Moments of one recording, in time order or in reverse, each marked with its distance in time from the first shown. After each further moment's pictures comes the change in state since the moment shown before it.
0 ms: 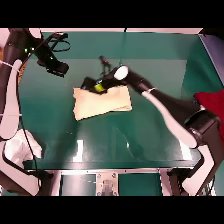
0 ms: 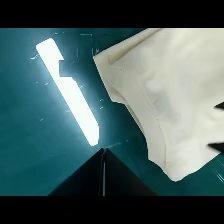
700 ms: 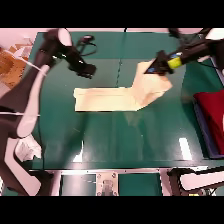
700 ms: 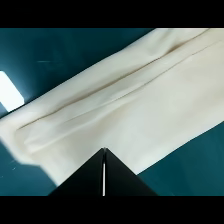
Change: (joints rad) left arm -0.134 -0.075 0.060 -0.138 0.086 -0.152; right arm -0.484 0.286 0.032 -0.019 0.689 -0.164
